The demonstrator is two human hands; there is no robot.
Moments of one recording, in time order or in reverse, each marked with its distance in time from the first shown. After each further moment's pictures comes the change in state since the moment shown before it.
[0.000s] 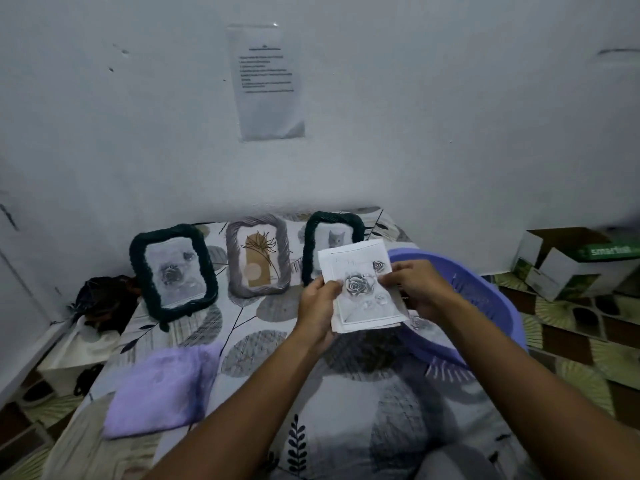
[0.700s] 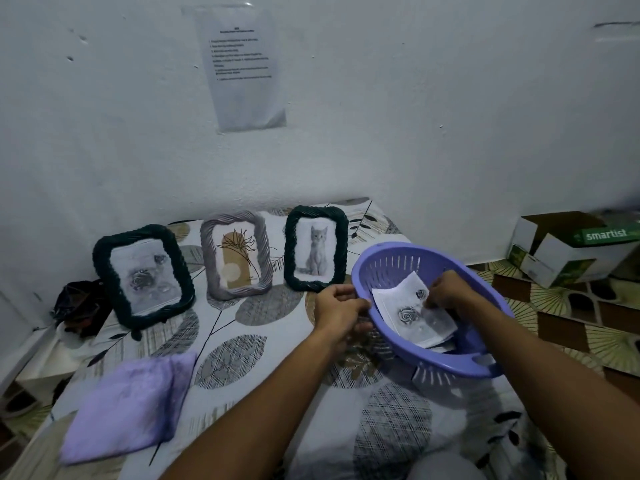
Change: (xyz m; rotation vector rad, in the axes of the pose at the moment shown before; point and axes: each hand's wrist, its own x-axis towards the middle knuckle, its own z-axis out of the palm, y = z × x) left_hand 0.028 -0.047 0.035 0.380 0.020 -0.065; right_hand 0.096 0.072 -0.091 -0.766 0.164 0.162
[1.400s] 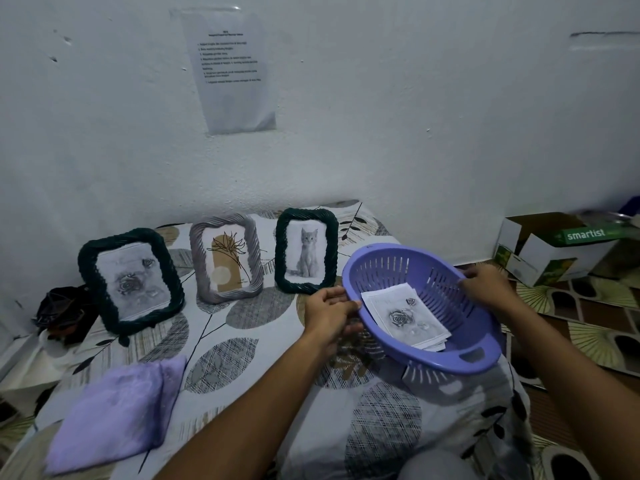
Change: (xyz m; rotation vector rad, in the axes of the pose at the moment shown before) left_hand 0.004 -0.005 -0.003 -0.104 -0.044 -0.020; right_hand -0.015 0.046 -0.047 0.064 0.271 -0.063
